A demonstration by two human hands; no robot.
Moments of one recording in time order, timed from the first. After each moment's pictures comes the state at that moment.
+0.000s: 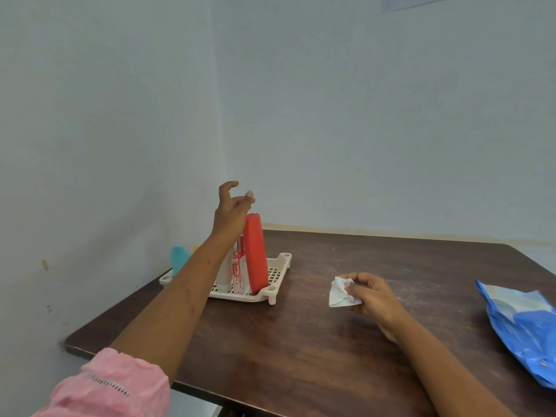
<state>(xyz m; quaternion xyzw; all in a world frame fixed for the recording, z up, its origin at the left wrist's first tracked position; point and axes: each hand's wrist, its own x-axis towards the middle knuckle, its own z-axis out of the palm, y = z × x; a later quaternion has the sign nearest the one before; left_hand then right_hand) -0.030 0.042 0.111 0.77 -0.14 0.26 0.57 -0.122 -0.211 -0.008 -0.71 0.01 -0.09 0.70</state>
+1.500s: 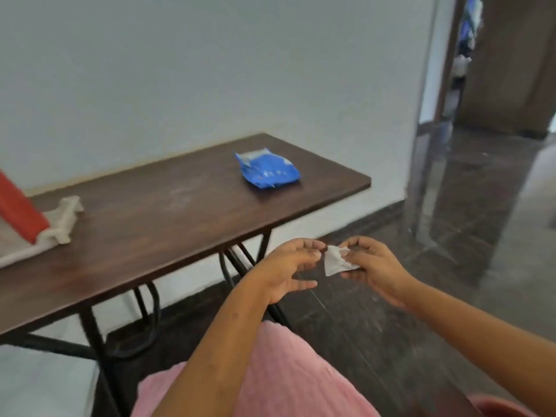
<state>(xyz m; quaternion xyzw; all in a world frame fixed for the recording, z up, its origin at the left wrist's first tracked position) -0.365 -0.182 -0.071 0.66 -0.30 -0.47 0.51 -0.498 -0.314 -0.128 -0.57 0.21 -0.28 0.74</state>
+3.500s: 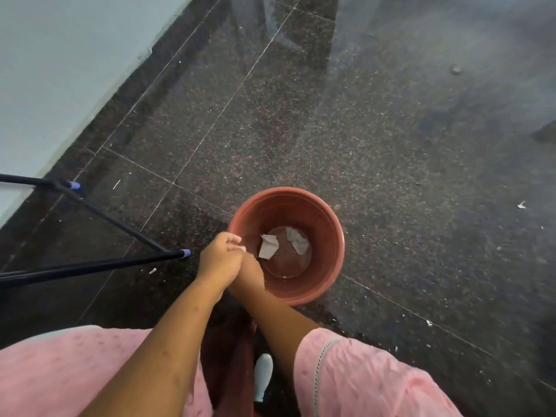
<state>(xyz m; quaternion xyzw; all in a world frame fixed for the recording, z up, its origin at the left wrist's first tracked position) -0.482 -0.307 -0.379 0.82 -0.30 -0.46 0.15 -0.526 -0.291 -0.483 -0.59 0.63 -0.05 0.51</state>
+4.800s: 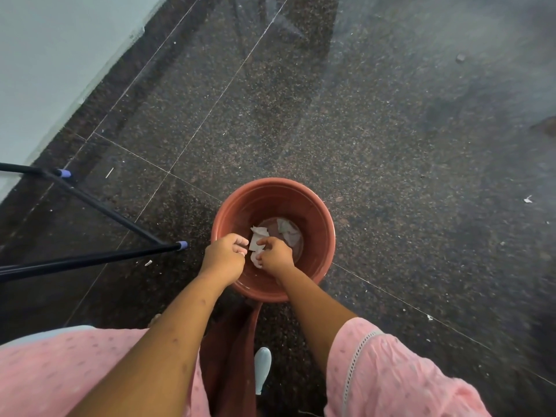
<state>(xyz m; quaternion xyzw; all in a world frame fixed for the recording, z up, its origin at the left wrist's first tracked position) -0.479 -0.306 -0.407 0.81 -0.37 -0.45 0.05 -0.580 -0.322 -0.501 -0.36 0.68 -0.07 0.64</state>
